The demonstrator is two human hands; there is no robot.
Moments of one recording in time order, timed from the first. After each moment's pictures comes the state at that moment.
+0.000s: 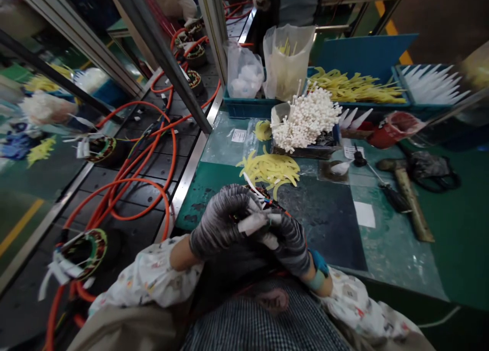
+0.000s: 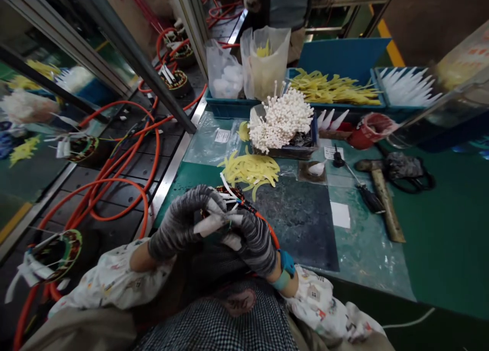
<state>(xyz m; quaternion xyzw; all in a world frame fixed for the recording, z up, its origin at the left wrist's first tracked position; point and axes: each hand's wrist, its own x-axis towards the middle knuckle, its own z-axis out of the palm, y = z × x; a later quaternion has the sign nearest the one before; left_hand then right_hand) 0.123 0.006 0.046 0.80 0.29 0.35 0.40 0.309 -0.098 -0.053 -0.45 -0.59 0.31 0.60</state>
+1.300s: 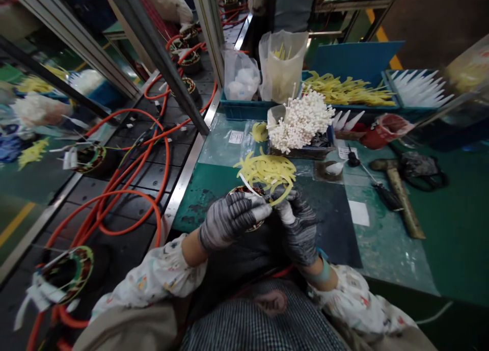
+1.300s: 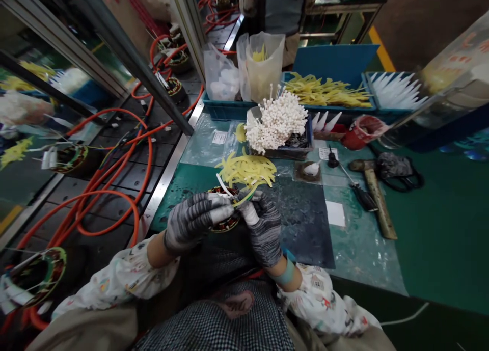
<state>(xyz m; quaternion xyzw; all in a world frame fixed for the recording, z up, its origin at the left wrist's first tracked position) 0.119 0.014 0.021 0.92 0.12 0.37 0.07 0.313 -0.073 -0.020 -0.59 -0.38 0.31 0.64</state>
